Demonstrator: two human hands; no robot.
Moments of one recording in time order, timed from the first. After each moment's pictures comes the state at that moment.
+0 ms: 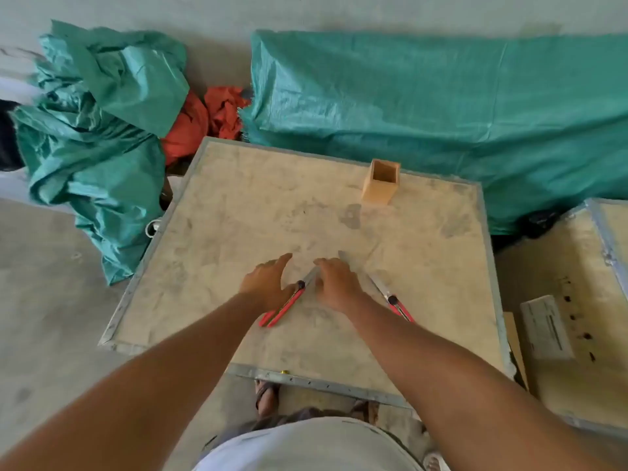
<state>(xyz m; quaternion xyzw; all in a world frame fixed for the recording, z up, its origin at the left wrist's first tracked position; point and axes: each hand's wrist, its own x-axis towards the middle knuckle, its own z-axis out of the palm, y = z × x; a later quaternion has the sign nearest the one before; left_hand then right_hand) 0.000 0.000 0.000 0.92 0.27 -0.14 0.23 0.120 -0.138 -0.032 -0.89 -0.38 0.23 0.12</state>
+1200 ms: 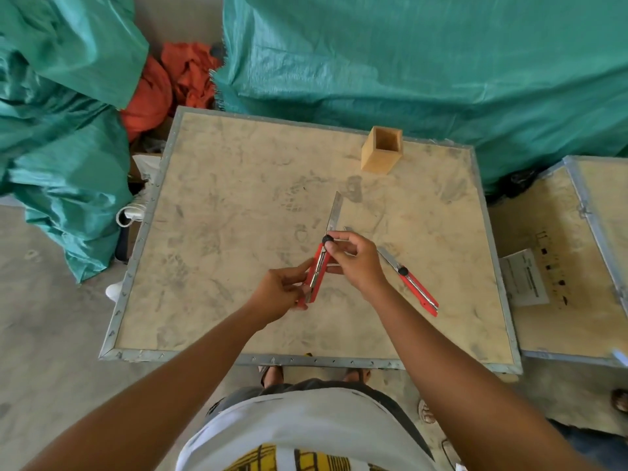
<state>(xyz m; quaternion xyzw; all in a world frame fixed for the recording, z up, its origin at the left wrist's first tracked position) -0.044 0.008 -0.008 0.62 0.25 -0.09 0.74 0.088 -0.125 0.008 -0.75 -0.04 0.30 0.59</state>
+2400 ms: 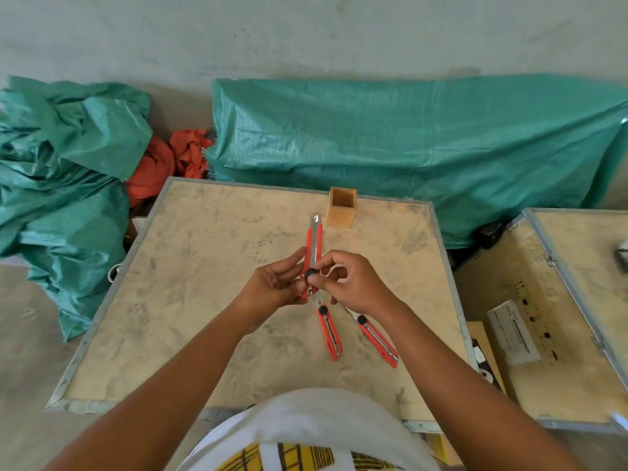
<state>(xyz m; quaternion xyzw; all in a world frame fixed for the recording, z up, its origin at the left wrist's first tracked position) 0.037 -0.050 0.086 0.59 0.15 -0.01 0.79 0.159 -0.210 0.096 -0.78 -0.32 0.25 0.47</state>
